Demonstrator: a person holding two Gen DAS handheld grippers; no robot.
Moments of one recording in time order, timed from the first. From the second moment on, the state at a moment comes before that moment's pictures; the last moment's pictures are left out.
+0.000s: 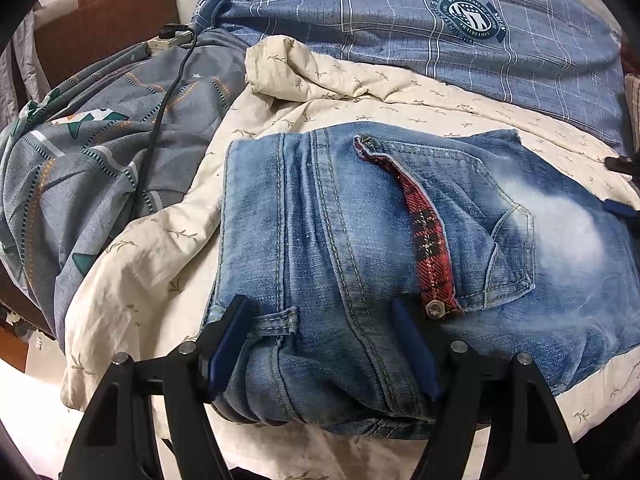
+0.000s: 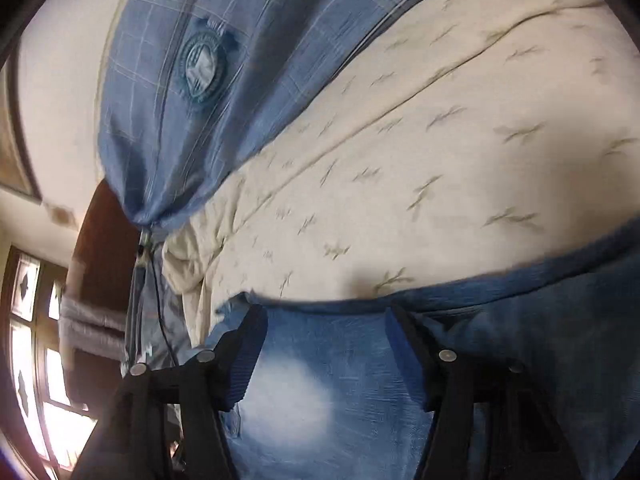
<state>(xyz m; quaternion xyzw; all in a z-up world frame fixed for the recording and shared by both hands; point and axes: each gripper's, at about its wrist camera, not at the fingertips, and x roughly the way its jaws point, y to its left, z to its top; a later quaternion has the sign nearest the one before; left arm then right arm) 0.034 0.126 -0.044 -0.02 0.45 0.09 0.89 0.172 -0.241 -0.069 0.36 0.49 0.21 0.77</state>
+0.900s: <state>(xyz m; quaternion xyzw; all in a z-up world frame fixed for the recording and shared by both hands) 0.034 0.127 -0.042 -0.02 0.44 0.10 0.89 0.141 -0.387 -0.041 0.37 0.43 0.09 0.82</state>
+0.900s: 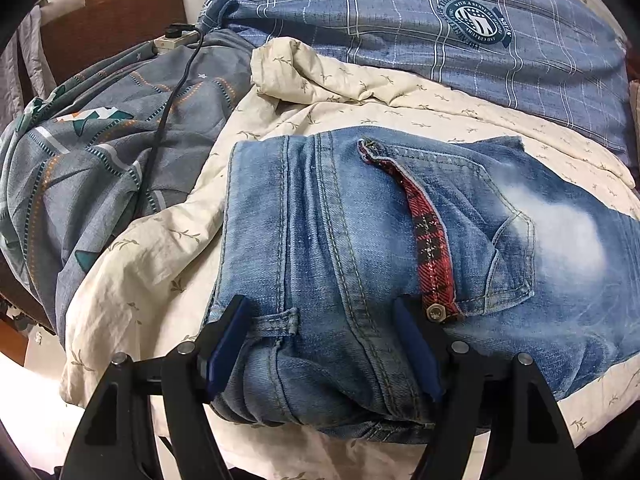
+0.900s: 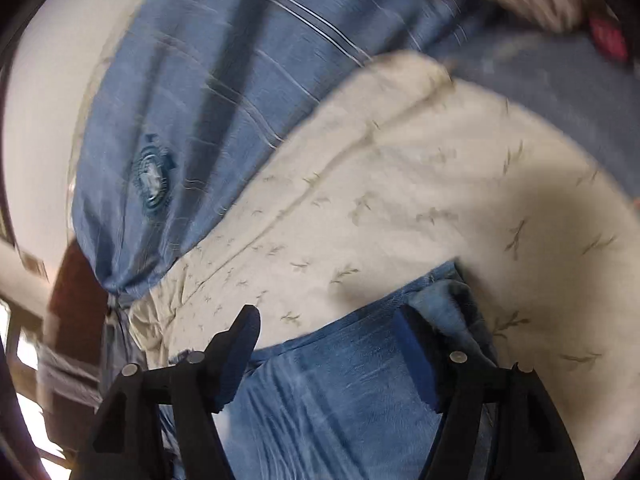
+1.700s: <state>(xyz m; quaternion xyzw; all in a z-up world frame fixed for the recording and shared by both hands) 0.044 -0.078 -0.001 0.00 0.42 -0.13 0.90 -0.024 -0.451 -0.106 0.52 0.42 0.04 0.74</state>
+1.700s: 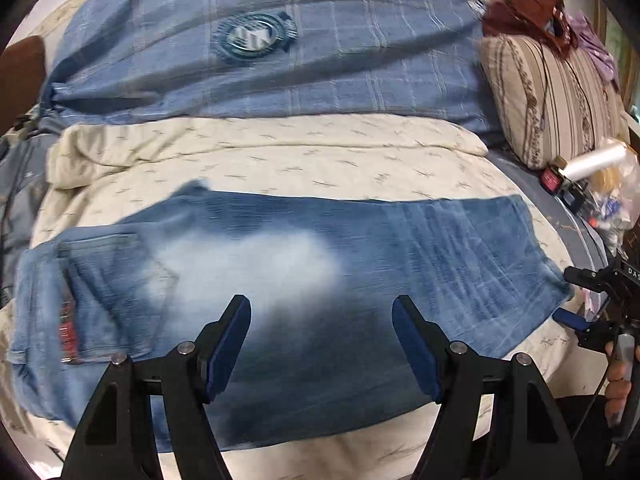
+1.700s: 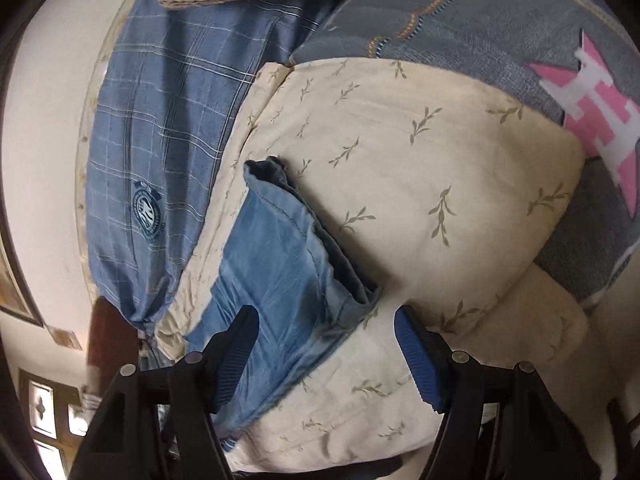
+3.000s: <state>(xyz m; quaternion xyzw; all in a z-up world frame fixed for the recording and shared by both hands) 0.068 -0.126 -0.054 0.12 0.46 -0.06 0.88 0.001 -0.418 -0.052 0.33 0.47 0.00 0.82</state>
